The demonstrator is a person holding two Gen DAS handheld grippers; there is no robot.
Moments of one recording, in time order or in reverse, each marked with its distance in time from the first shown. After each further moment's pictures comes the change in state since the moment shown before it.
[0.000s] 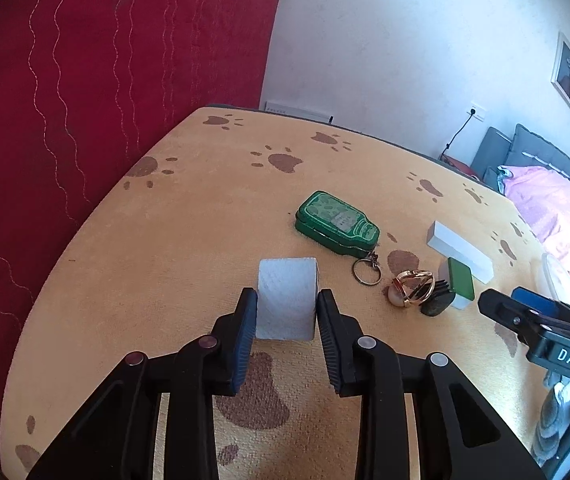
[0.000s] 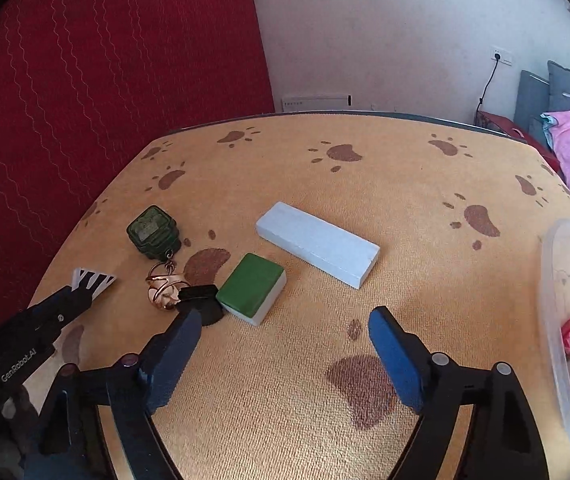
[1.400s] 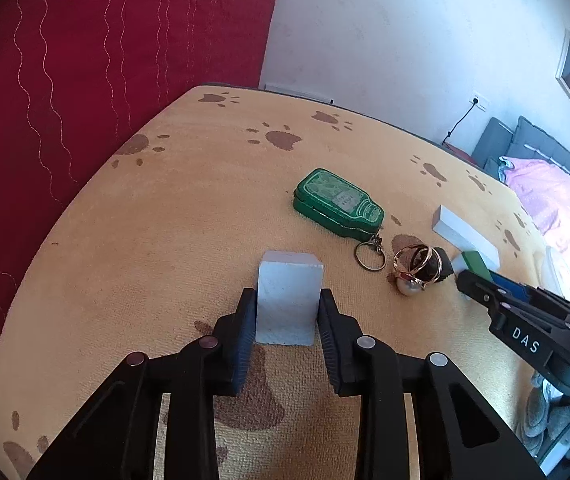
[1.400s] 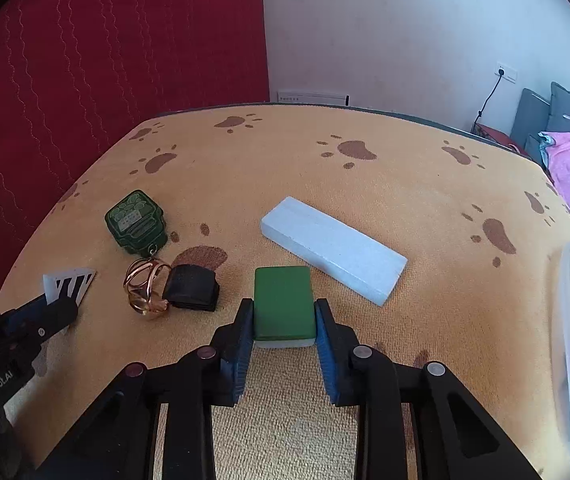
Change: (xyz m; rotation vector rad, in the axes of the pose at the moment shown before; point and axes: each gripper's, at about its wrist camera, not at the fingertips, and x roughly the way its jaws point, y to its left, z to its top) left arm 0.016 0.000 -0.002 -0.017 0.060 -0.013; right arm 0.026 0.018 -0.001 -0.060 0.008 -0.080
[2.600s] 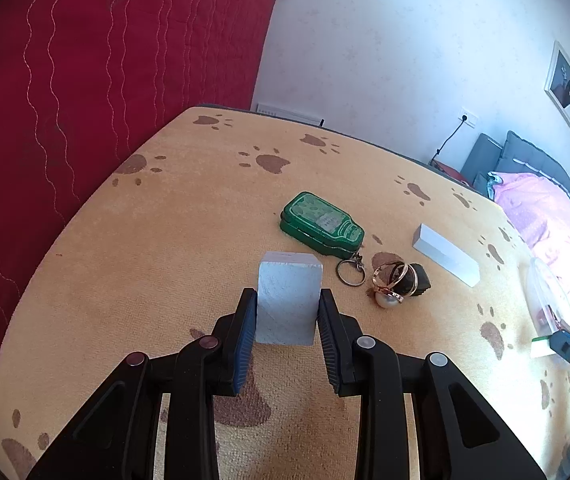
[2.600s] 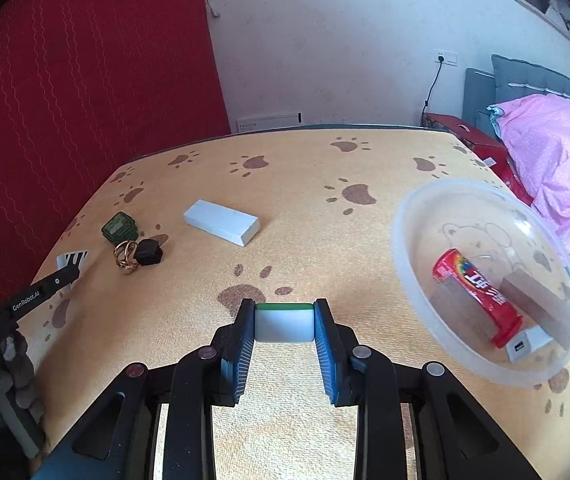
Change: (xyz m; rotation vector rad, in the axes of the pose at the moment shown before) left arm -0.012 -0.002 0.002 0.001 -0.064 -0.037; right arm -0.104 -0.089 -0.054 0.163 -0.091 -0.040
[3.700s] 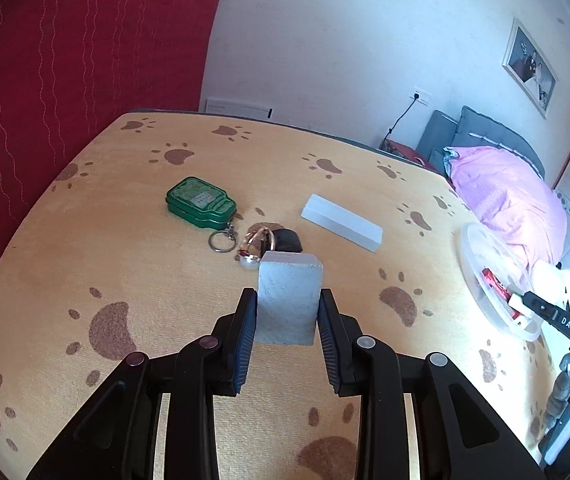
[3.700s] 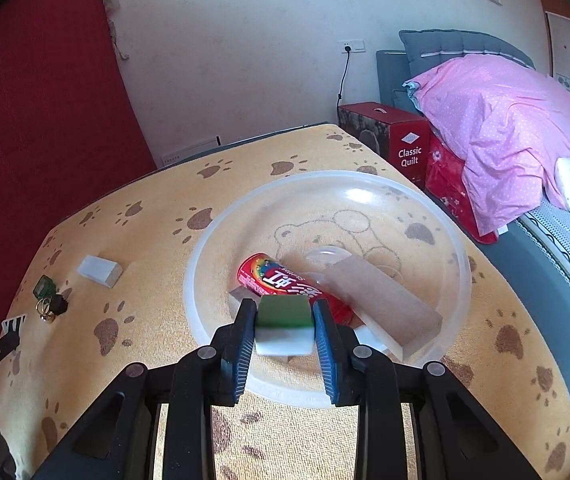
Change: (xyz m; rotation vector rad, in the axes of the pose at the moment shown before) left arm -0.034 -0.087 -0.020 0.096 0.037 -0.120; right arm -0.020 -0.127 -0.006 0.215 -0.053 -0.144
